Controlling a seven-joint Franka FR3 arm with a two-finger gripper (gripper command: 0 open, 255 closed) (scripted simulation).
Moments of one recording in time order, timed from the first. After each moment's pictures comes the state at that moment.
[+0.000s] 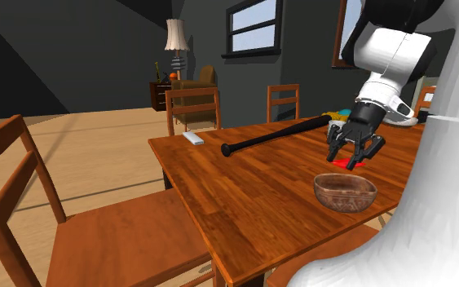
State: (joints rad) arm -0.32 0.11 0.08 -1.82 0.32 1.44 0.57
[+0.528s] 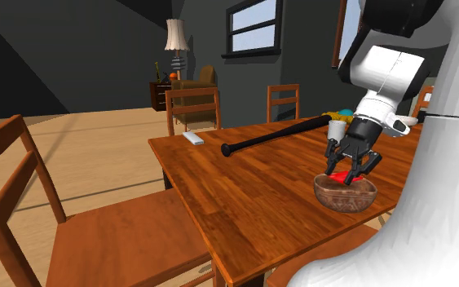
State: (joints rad) arm -0.32 0.14 0.08 -1.89 0.31 1.54 0.54
